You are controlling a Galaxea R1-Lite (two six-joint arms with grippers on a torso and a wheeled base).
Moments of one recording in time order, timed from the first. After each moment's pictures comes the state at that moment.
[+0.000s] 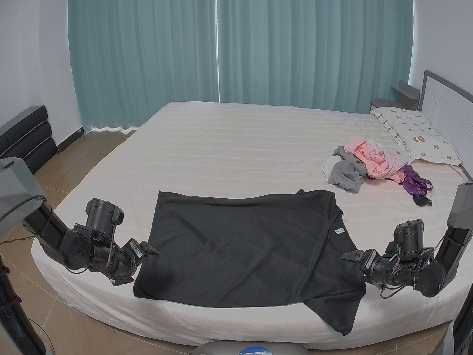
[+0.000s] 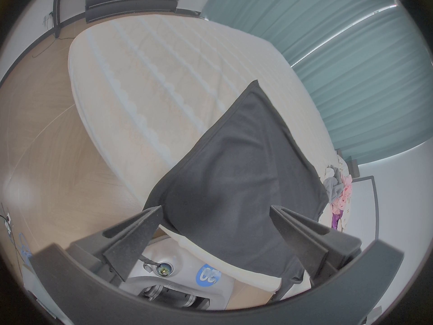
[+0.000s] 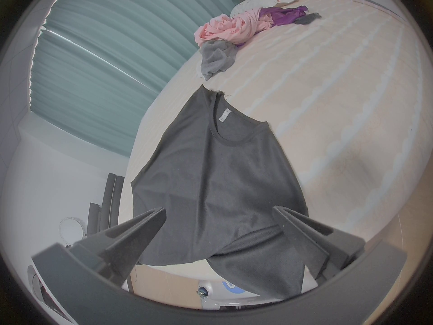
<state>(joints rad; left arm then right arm) -0.18 1.97 -0.66 -0.33 -0.10 -0.94 0.20 2.04 -0.29 -1.01 0.15 0.87</state>
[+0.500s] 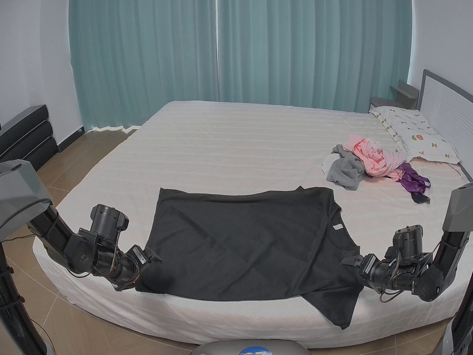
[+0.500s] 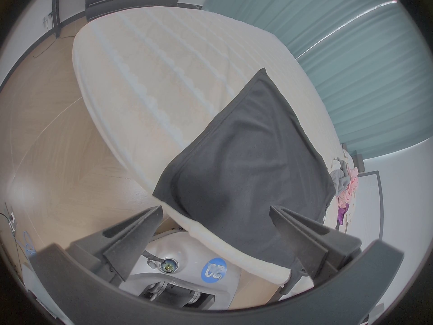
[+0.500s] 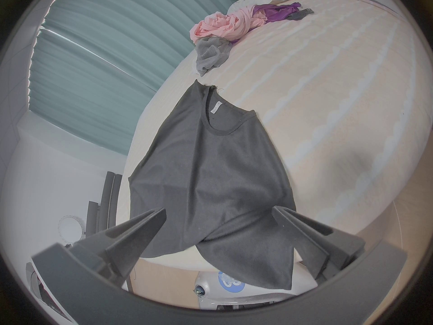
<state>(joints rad) -0.19 2.00 -0.65 -0.33 -0.10 -0.94 0.20 2.09 -0.24 -1.08 0.15 0.87</state>
